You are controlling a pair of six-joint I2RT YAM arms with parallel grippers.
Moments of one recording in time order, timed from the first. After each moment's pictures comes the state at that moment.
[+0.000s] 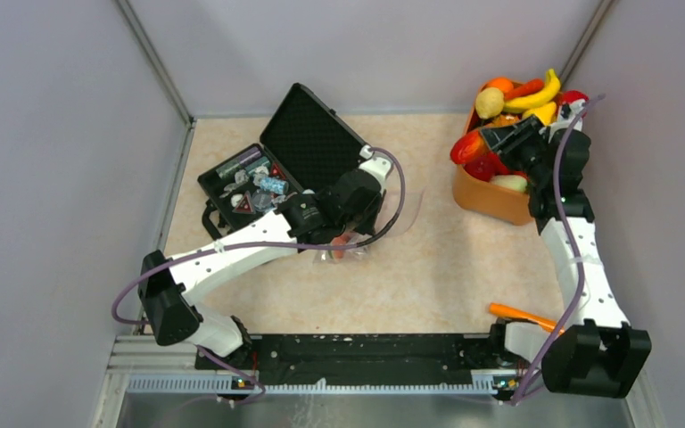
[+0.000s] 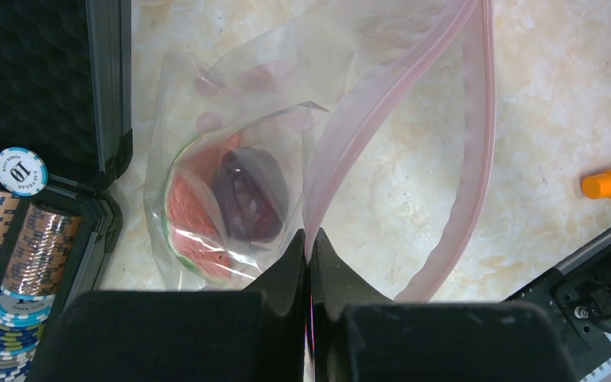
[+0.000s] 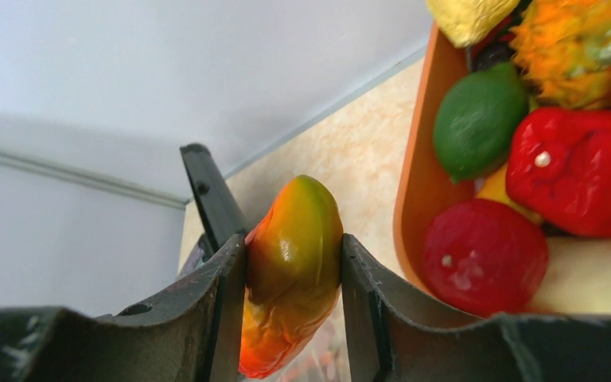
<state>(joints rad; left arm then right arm) -1.00 1.47 1.37 -0.58 -0.27 -0.36 -0.09 1.14 1.04 -0.07 -0.27 0.78</state>
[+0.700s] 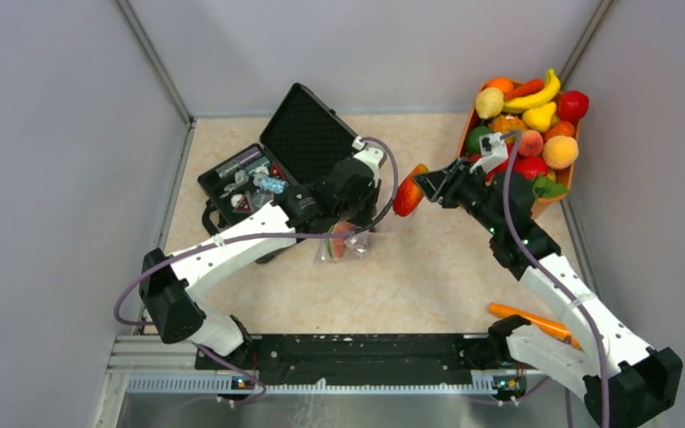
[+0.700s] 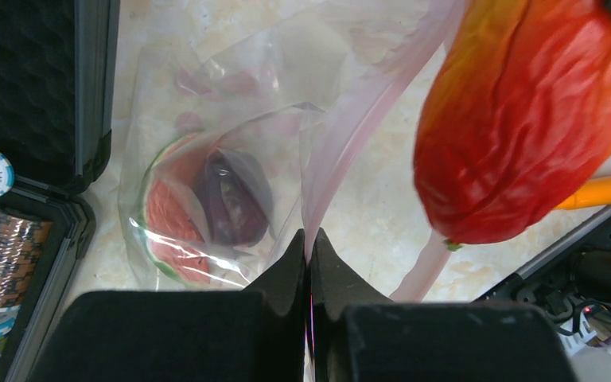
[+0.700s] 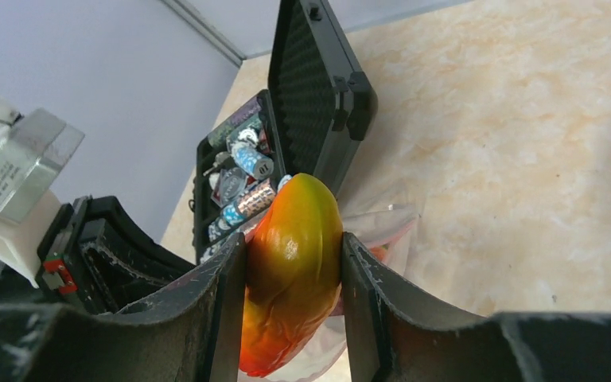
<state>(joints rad) -0.93 1.49 1.39 -0.57 -0.17 -0.42 0.41 0.91 0.81 -0.03 -0.15 0.65</state>
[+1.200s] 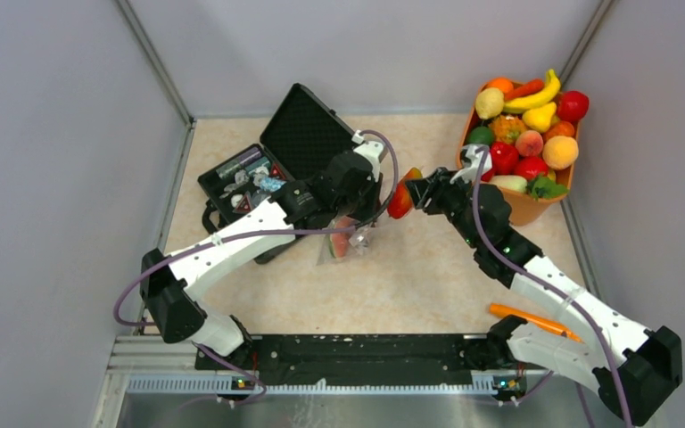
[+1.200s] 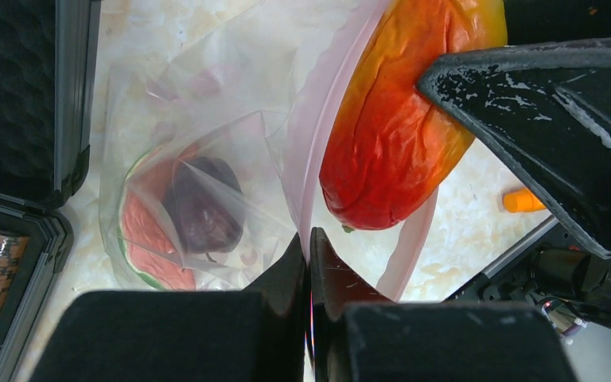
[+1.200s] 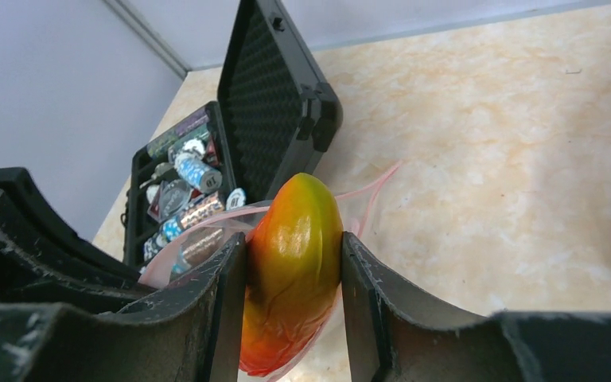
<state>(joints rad) -0.91 1.49 1.43 -0.58 -0.11 -0.44 0.63 0.93 0.75 0.09 0.18 0.48</state>
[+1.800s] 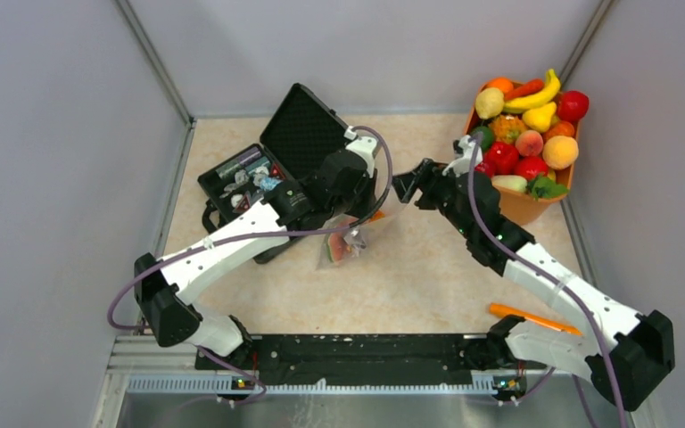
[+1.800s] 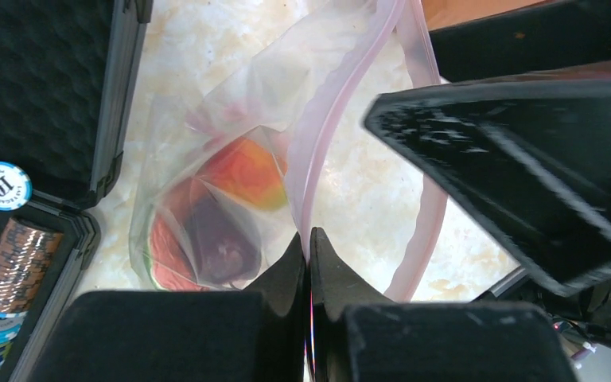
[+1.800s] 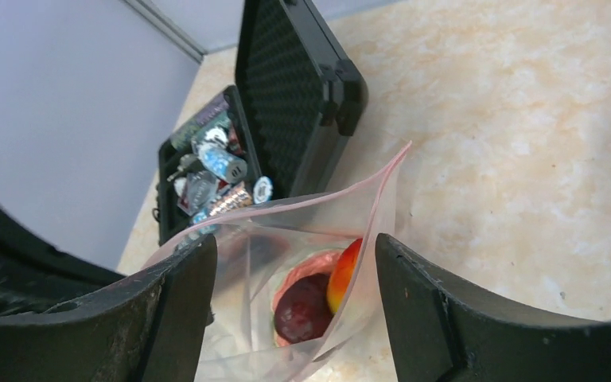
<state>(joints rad) -0.91 1.47 1.44 -0.58 -0.17 -0.44 0.64 1.05 0.83 0.03 0.16 0.61</state>
